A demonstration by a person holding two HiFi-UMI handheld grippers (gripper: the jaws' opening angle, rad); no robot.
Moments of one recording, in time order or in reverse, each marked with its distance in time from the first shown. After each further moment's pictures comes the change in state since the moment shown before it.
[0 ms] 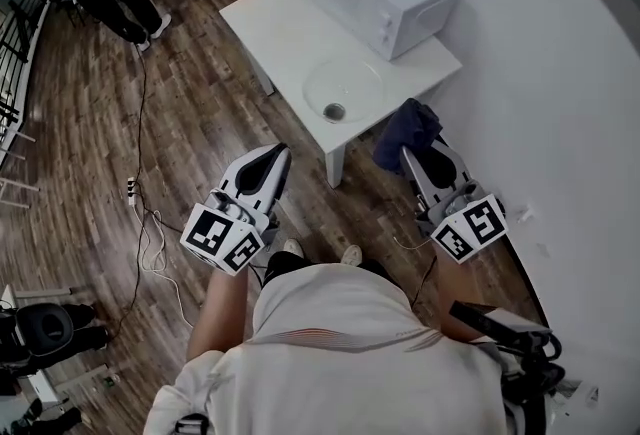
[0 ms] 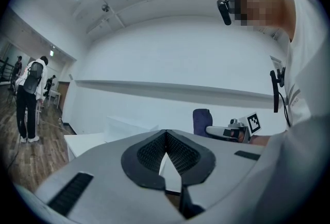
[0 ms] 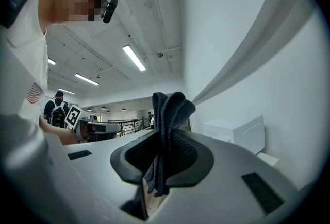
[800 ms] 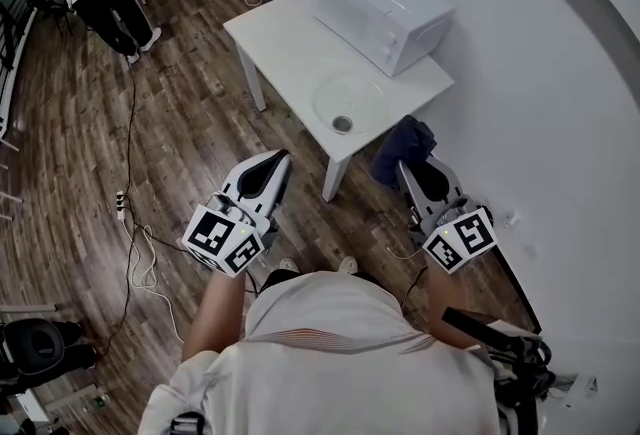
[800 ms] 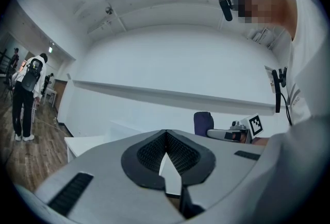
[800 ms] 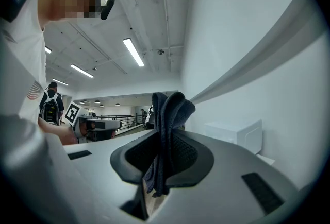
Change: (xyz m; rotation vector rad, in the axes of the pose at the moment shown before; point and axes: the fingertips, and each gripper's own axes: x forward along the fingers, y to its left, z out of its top) left arm -0.054 0.032 0.024 -0.023 -0.047 -0.056; right arm 0.023 0.066 0.010 -0.061 0.031 -0.080
